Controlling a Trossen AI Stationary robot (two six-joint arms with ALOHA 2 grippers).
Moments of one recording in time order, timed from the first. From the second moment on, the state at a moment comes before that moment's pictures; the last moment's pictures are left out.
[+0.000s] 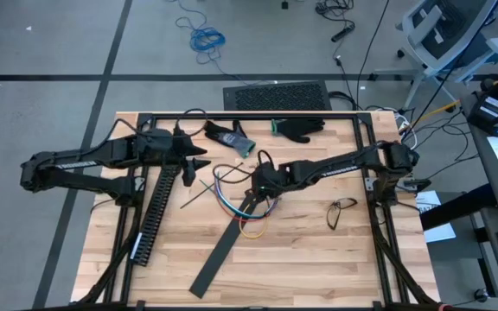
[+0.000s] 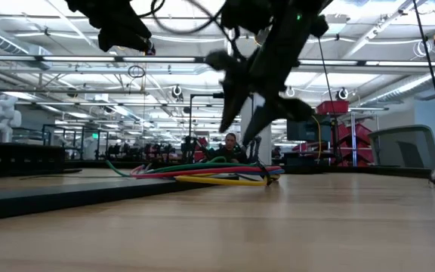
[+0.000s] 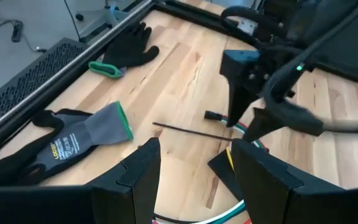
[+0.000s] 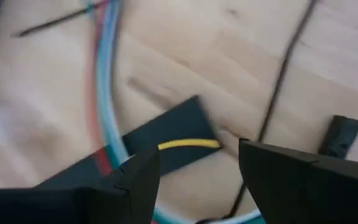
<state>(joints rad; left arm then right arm) 0.19 0.89 0.86 -0.49 -0.05 -0.23 0.03 1.85 1.27 -0.49 0.11 1.09</state>
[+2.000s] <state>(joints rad) 0.11 0.90 0.86 -0.36 -0.07 -0.22 0.10 1.67 1.29 -0.80 0.27 1.08</state>
